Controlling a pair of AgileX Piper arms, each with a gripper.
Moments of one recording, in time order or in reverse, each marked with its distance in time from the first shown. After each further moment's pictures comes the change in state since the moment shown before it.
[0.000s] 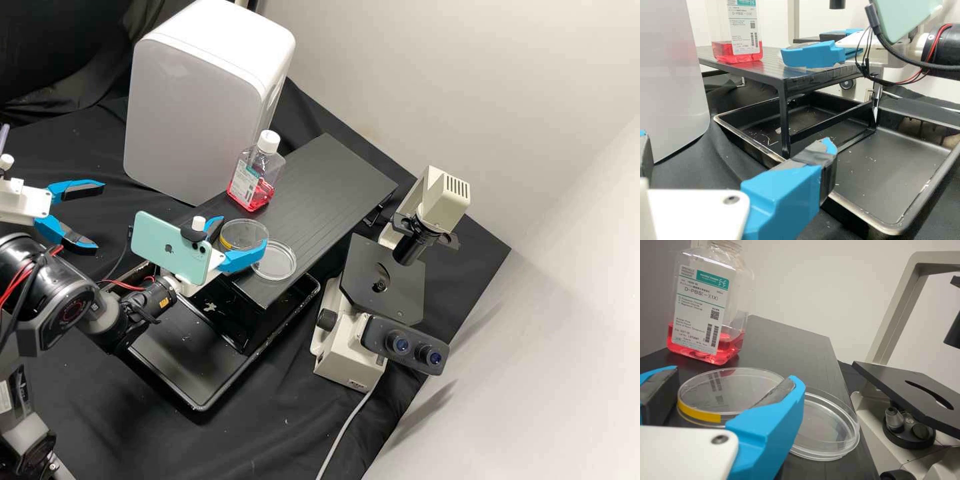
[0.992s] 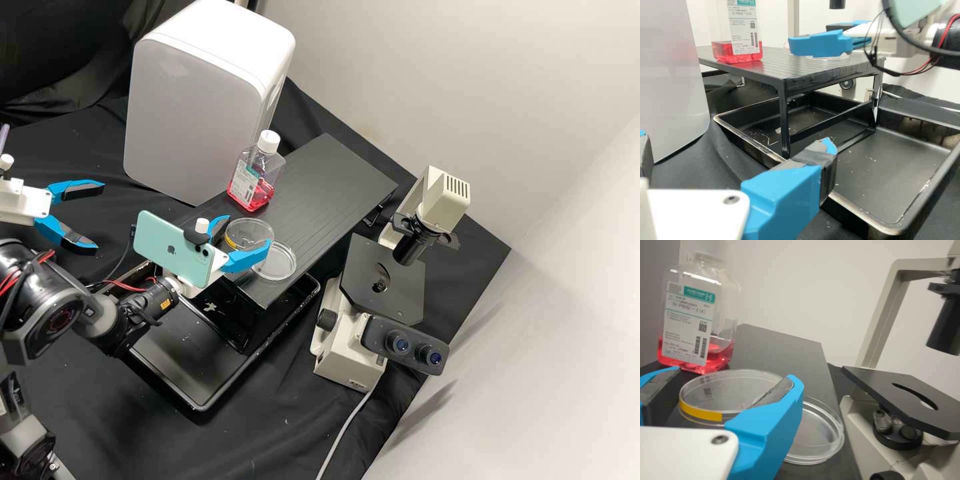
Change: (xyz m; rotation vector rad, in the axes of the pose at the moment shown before) left arm 0.000 0.000 0.000 0.000 -0.002 0.000; right arm -0.007 0.015 0.002 0.041 -0.006 0.038
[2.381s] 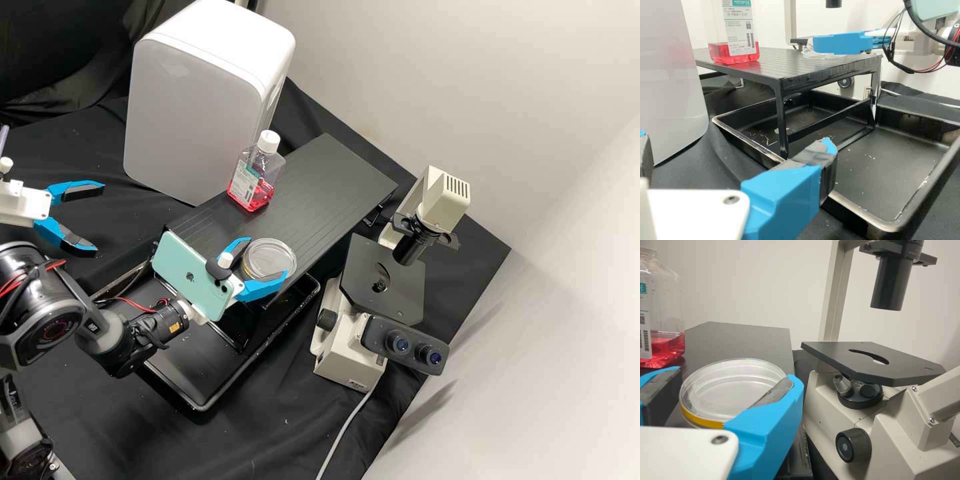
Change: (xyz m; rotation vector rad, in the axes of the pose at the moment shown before) left arm 0.000 -0.001 0.003 0.024 -0.001 0.000; right arm -0.010 0.013 0.036 0.128 -0.112 0.042
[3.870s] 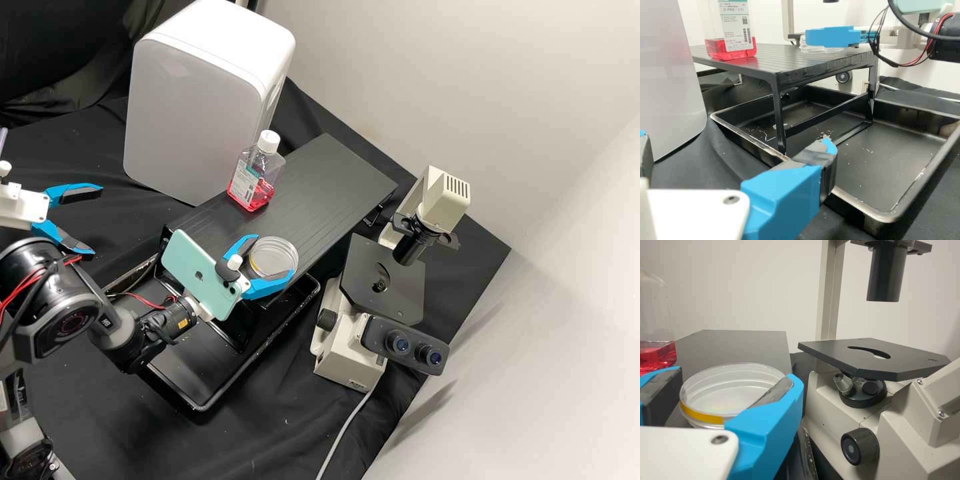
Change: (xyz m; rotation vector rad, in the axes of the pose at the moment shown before) left arm -0.003 -0.004 0.003 0.010 0.001 -0.014; right arm 0.015 -0.004 0.003 0.072 0.012 -0.023
